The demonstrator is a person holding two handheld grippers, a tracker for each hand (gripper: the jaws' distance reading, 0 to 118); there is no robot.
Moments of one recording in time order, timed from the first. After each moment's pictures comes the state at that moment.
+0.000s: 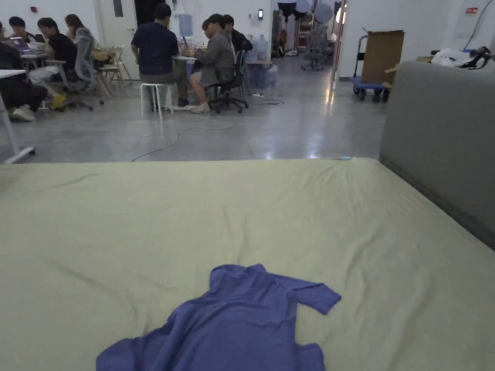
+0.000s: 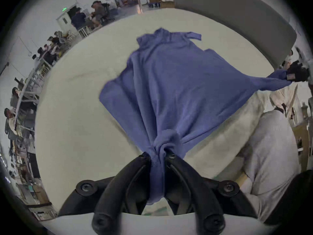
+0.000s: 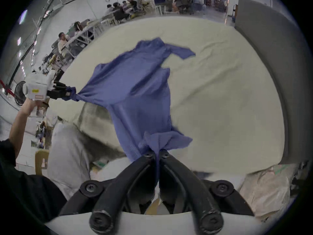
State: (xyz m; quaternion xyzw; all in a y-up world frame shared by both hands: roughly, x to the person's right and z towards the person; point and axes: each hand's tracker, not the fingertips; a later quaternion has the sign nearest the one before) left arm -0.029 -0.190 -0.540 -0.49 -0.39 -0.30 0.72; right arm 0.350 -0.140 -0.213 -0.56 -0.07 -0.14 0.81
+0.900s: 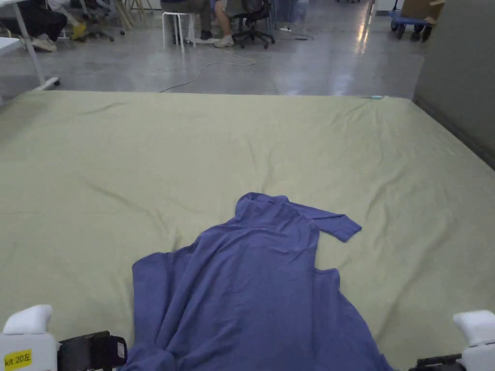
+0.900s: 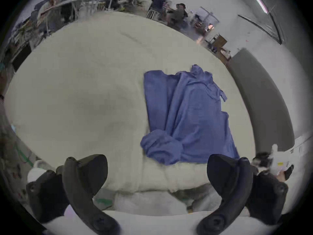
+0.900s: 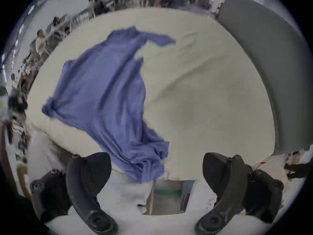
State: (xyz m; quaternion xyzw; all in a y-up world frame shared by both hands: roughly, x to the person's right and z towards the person) left arm -0.146 -0.167 -0.522 -0.54 -0.25 0.05 0.80; right arm 0.356 -0.158 -0.241 -0.55 -0.17 -0.12 0.81
